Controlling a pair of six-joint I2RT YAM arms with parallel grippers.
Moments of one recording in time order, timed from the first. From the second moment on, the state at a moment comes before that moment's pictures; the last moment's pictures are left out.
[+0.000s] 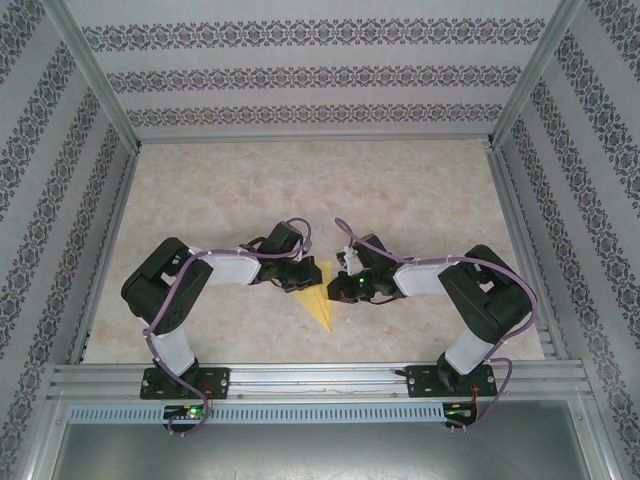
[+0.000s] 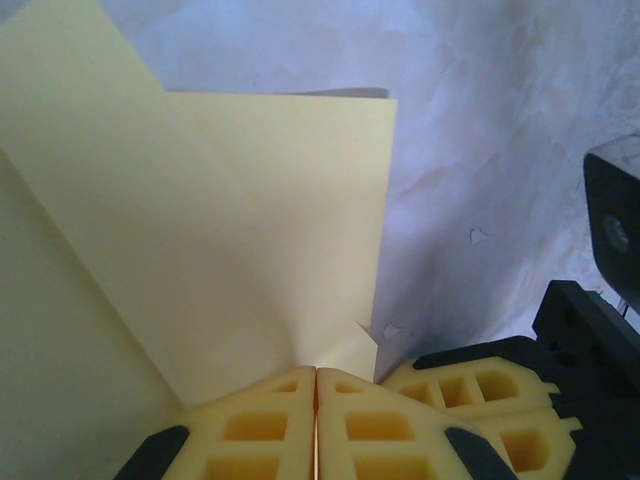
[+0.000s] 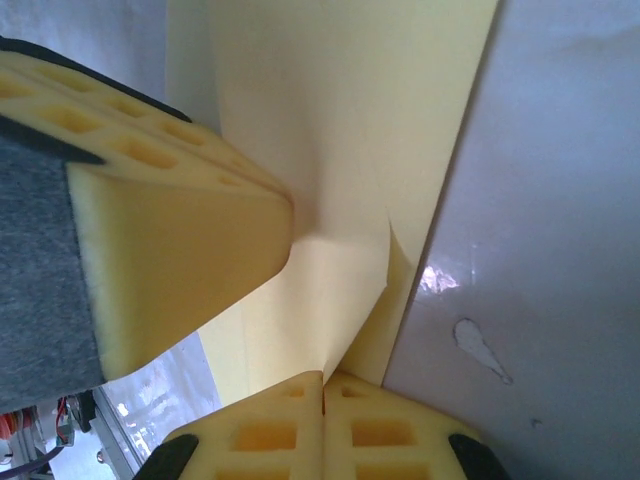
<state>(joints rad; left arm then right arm) -0.62 1.78 0.84 -0.01 0.51 -0.88 0.62 1.67 0.61 0.06 -0.63 0.68</state>
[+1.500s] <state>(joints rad) -0.62 1.76 0.74 0.11 0.48 -0.90 0.64 1.42 0.58 -0.03 -0.64 0.75</state>
